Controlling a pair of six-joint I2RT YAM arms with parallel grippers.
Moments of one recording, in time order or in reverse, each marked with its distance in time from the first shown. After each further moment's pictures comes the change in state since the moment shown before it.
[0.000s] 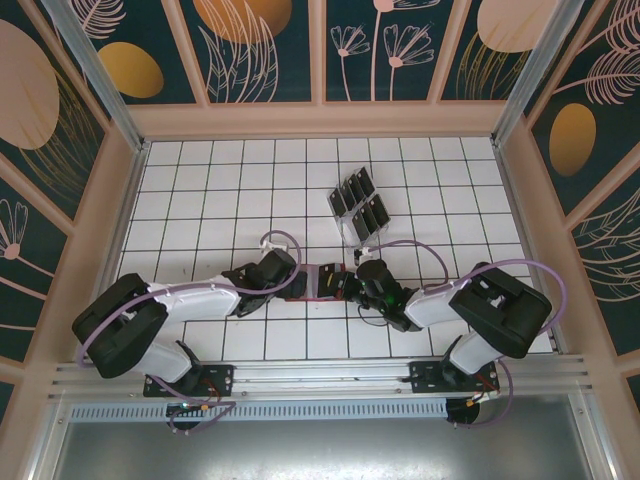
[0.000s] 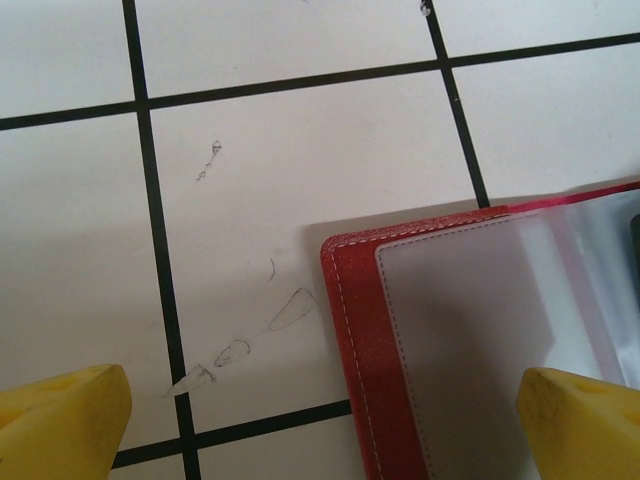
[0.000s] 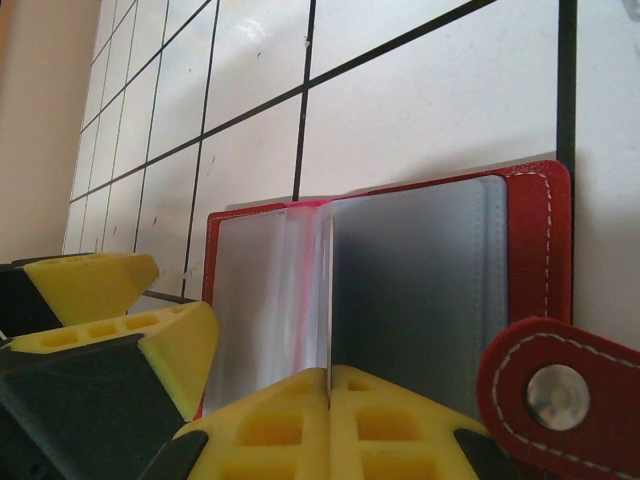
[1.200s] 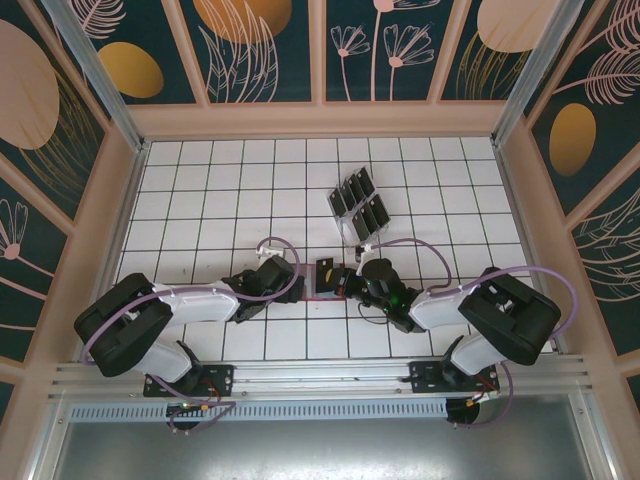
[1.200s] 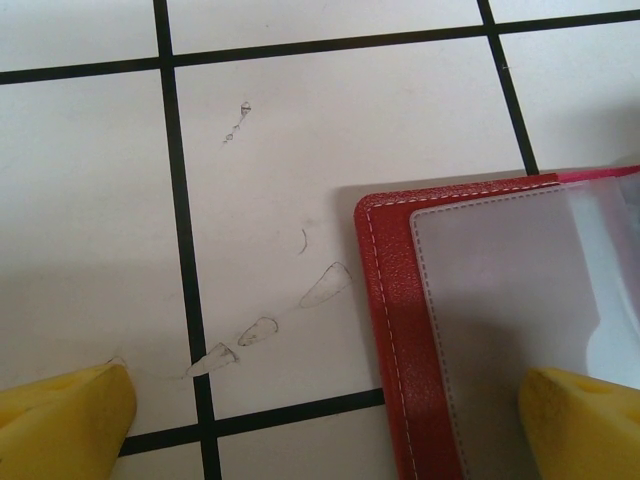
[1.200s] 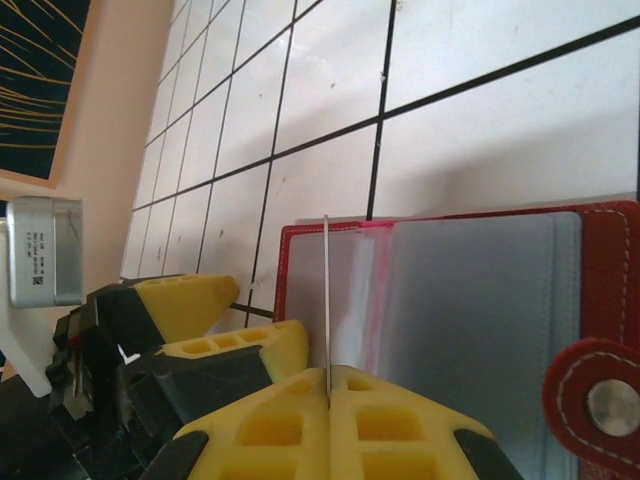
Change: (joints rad) left arm -0.006 0.009 -0.069 0.081 -0.031 -0.028; right arm -0.005 -0.052 -0.016 0.072 -0.026 0.007
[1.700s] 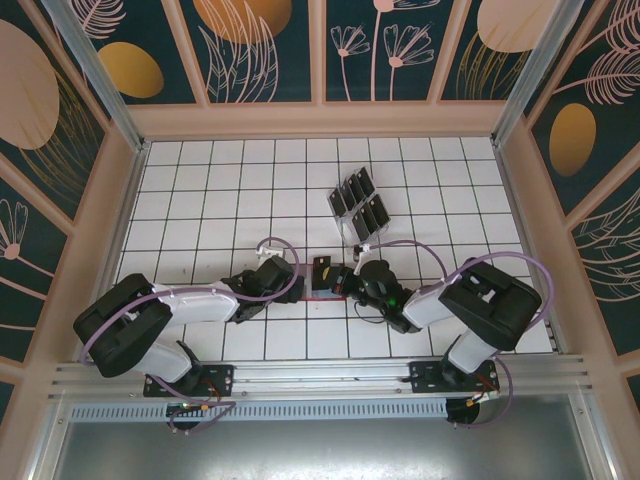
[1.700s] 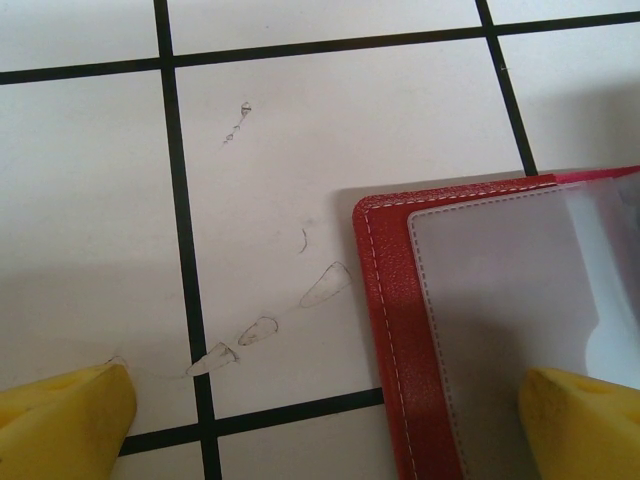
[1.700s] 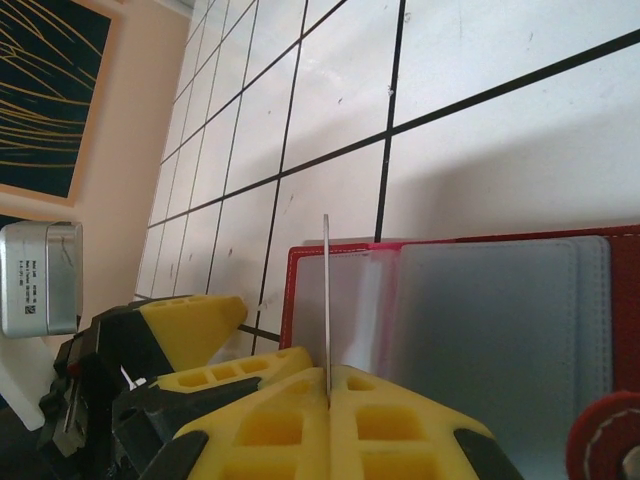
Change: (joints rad) left arm 0.000 -0.004 -0.006 0.006 0.000 0.000; right arm 0.000 0.116 -0.004 0.159 0.011 0.027
